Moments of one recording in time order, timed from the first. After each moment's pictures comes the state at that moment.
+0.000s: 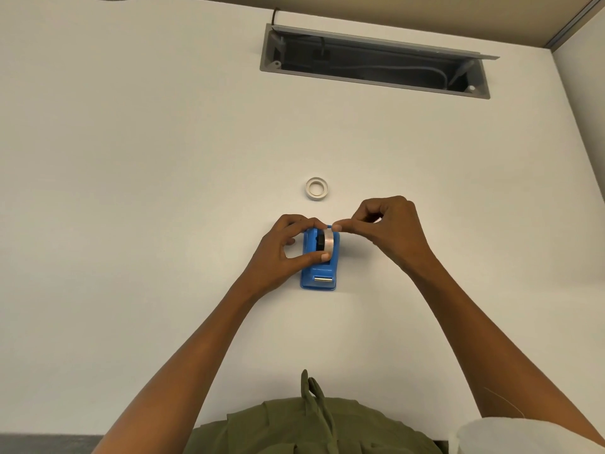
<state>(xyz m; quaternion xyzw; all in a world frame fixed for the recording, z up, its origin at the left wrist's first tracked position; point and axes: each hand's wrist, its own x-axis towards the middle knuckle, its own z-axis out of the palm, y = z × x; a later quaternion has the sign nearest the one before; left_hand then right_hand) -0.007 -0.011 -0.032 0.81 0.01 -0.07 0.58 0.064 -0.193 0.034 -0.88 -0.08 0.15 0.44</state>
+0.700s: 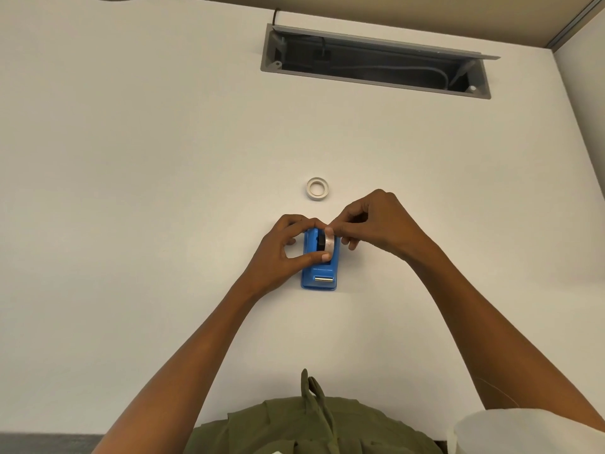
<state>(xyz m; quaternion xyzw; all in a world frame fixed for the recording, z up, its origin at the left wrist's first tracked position) -0.007 -0.012 -0.034 0.81 0.02 -0.07 0.58 0.072 -0.182 0.047 -0.87 -0.14 0.27 0.39</state>
